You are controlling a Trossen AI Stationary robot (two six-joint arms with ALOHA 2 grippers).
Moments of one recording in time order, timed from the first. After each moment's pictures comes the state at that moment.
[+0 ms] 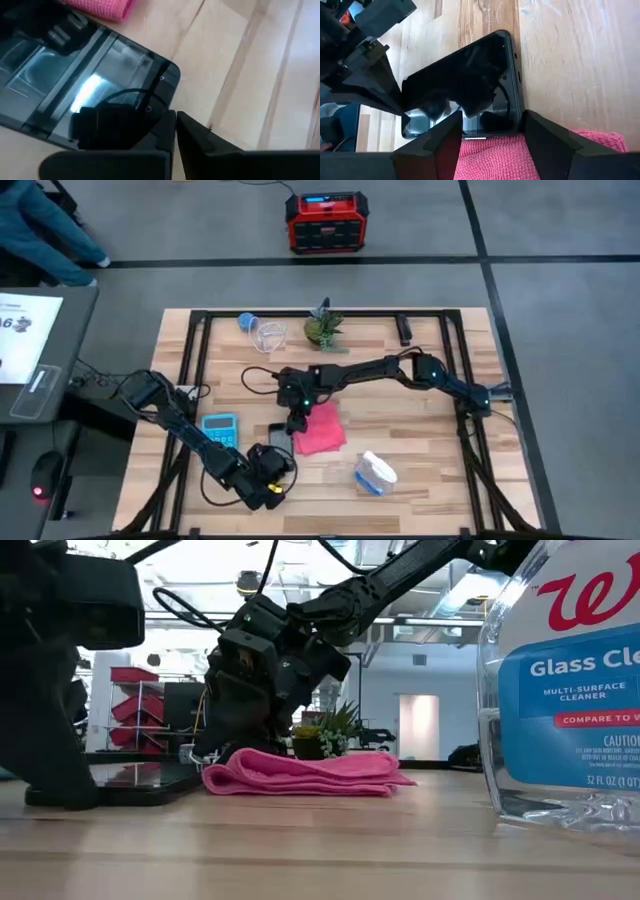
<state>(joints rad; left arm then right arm) -0.72 1.81 0.88 -0.20 -0.49 -1.20 -0.06 2.41 1.82 -0.33 -0.61 0.29</state>
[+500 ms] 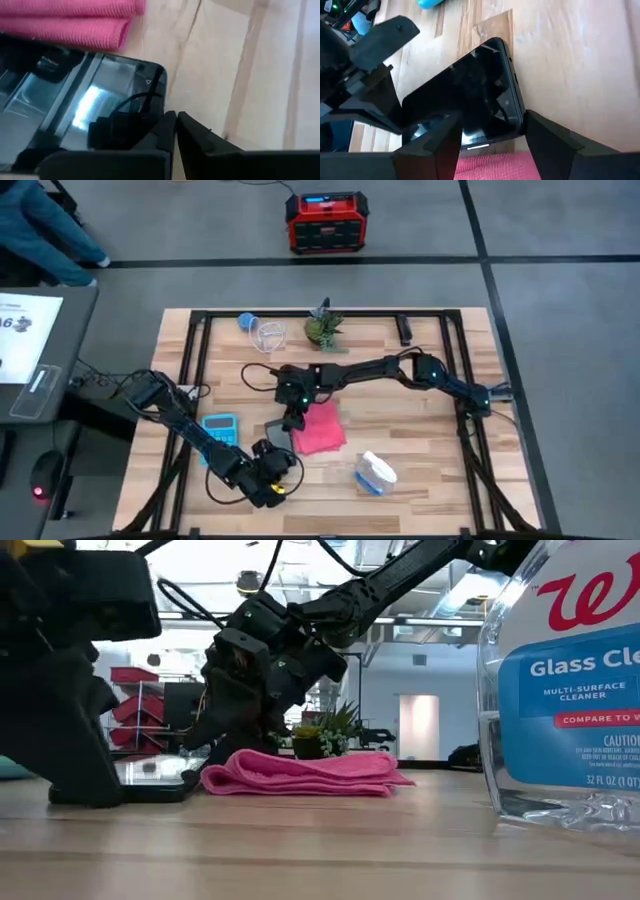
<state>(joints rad) -0.67 1.82 0.88 -0.23 -0.51 -0.99 -0.06 2.41 1.82 -0.25 -0.60 0.29</state>
